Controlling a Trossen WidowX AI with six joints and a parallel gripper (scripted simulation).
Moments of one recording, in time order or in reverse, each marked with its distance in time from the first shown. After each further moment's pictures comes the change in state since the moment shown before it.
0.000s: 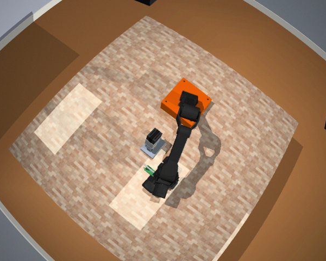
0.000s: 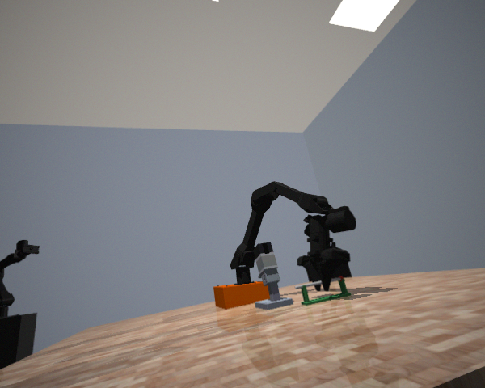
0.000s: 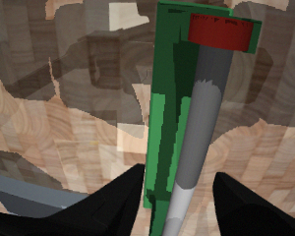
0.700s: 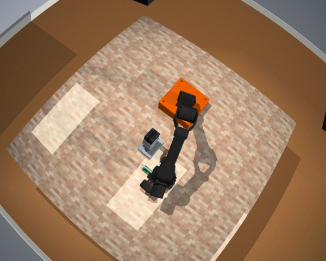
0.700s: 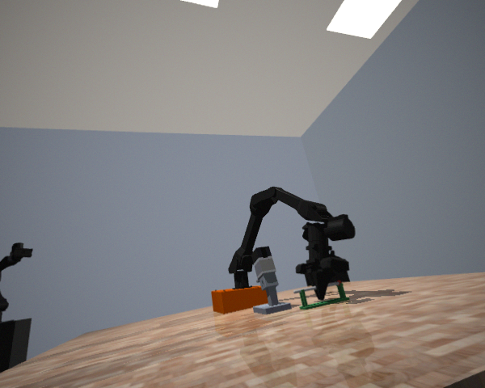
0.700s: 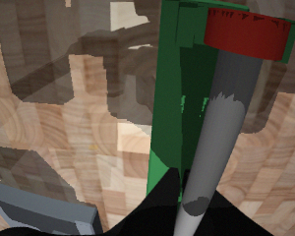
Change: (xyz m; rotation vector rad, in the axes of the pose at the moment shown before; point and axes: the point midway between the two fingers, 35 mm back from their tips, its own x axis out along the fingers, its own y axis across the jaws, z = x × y) arm 0.011 0.002 0.002 -0.002 0.003 0.007
